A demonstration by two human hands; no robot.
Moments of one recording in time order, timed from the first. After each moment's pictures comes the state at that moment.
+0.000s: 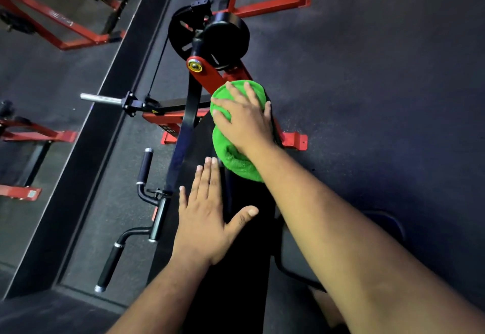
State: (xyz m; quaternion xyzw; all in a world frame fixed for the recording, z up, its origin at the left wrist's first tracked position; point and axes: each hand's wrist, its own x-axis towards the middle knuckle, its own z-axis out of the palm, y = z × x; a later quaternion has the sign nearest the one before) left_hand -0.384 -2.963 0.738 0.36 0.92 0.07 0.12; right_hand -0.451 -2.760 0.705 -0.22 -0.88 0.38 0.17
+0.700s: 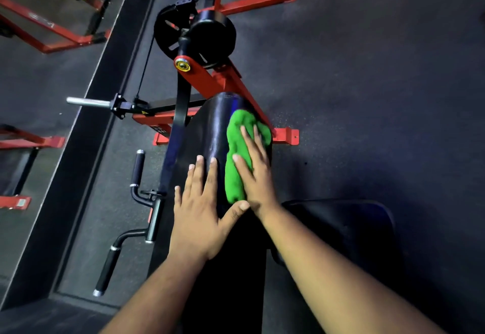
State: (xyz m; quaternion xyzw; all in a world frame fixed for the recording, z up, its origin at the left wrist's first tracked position) left_hand -0.385 -2.964 0.736 0.36 0.92 0.09 0.13; right_hand -0.364 -2.828 0.640 -0.24 -0.70 0.59 0.31
